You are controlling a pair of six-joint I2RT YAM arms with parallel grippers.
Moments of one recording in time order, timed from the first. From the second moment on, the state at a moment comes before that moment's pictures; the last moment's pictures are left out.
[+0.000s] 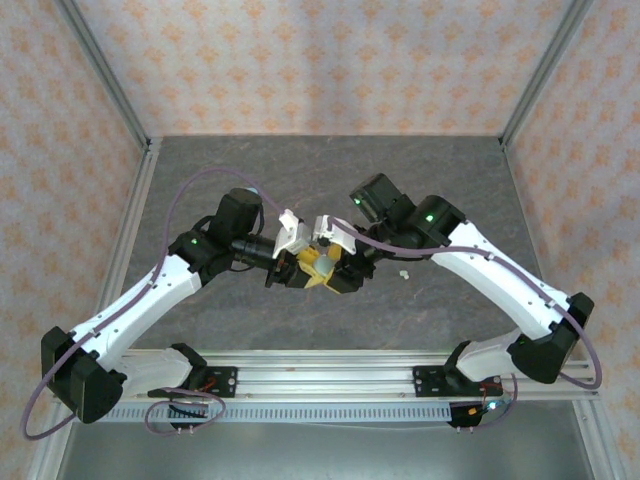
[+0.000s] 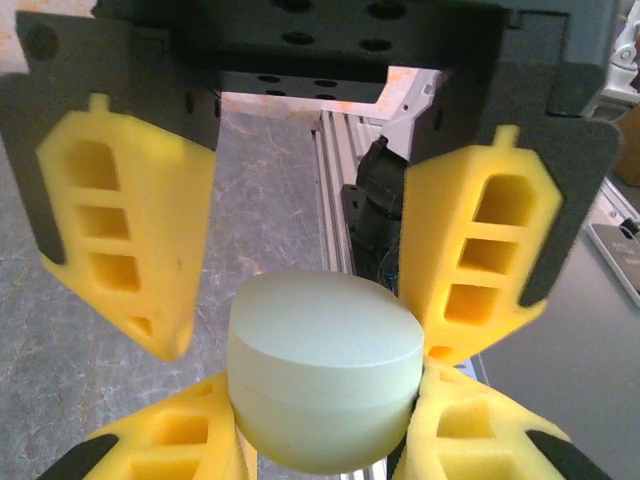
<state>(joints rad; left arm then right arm) -0.54 1.16 1.02 -0.51 1.00 0.33 0.82 1.36 1.50 -1.12 -0.50 -0.41</state>
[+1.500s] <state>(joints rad) -0.43 0.99 0.90 -0.07 0.86 -0.24 0.67 1.17 1.19 -0.37 -0.63 0.15</state>
